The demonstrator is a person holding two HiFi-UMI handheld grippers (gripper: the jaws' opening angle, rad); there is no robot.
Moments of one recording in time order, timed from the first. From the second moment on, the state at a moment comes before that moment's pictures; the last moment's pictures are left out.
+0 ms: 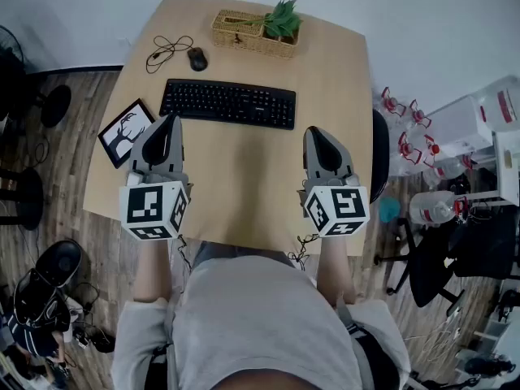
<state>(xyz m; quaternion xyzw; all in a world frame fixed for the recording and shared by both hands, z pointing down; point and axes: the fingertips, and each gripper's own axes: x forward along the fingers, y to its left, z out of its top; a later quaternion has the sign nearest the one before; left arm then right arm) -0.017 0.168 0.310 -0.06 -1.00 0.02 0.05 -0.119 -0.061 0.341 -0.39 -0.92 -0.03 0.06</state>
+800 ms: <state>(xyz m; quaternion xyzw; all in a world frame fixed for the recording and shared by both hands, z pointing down) 0.042 0.124 0.261 -0.09 -1.00 0.01 -0.02 -0.072 -0.103 0.290 -0.41 -0.91 0.00 0.00</state>
